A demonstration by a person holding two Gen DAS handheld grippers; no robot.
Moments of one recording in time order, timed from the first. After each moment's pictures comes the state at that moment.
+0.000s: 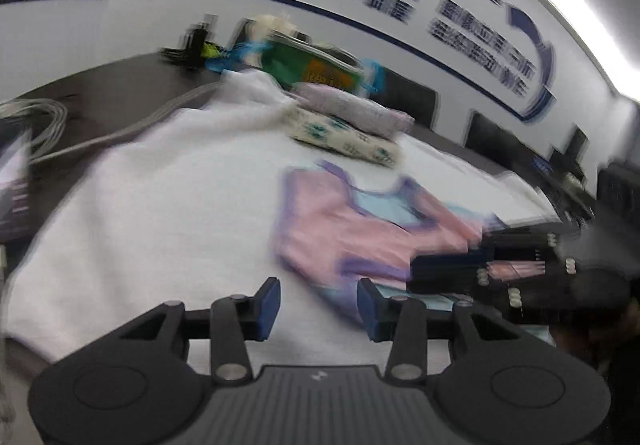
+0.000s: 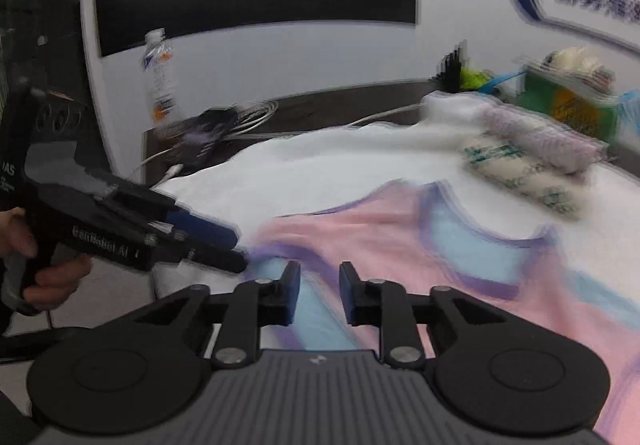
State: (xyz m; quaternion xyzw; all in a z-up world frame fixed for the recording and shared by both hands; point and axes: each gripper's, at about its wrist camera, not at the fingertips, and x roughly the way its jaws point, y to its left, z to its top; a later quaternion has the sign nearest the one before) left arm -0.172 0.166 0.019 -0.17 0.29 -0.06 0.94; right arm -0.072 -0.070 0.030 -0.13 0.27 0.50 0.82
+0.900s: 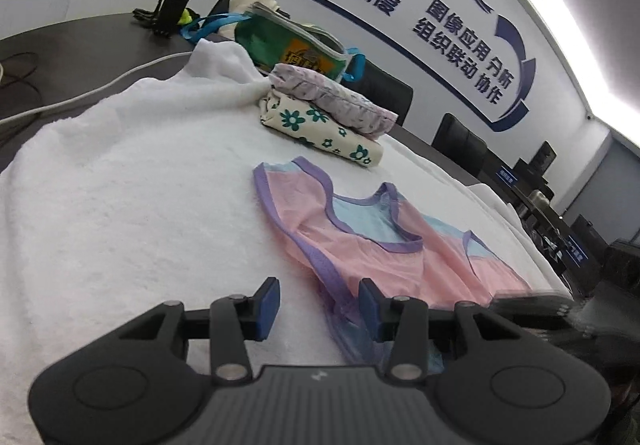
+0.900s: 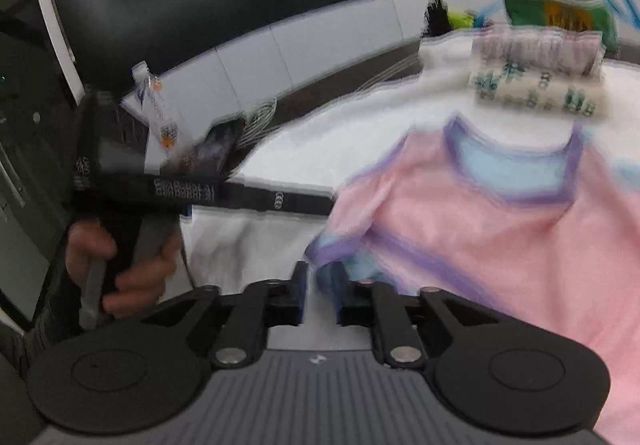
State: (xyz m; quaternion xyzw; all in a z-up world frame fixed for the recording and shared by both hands) left arm -0.101 0.156 0.000 -0.22 0.31 -0.13 0.92; right arm -0.059 -0.106 0.022 0.00 0.32 0.46 0.83
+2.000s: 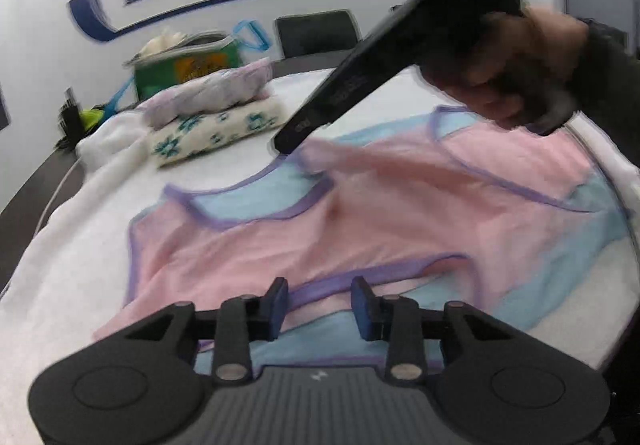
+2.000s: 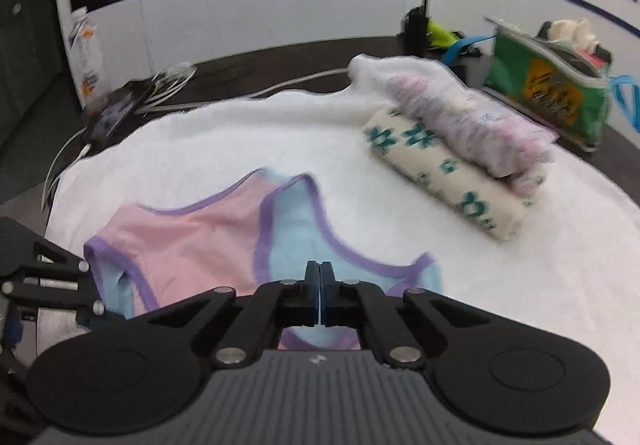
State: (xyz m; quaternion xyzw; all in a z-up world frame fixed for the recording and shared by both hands) left arm -0.093 -0.005 0.003 0.11 0.32 -0.12 0.93; right arm 0.074 -0.116 0.044 -0.18 0.32 0.45 0.81
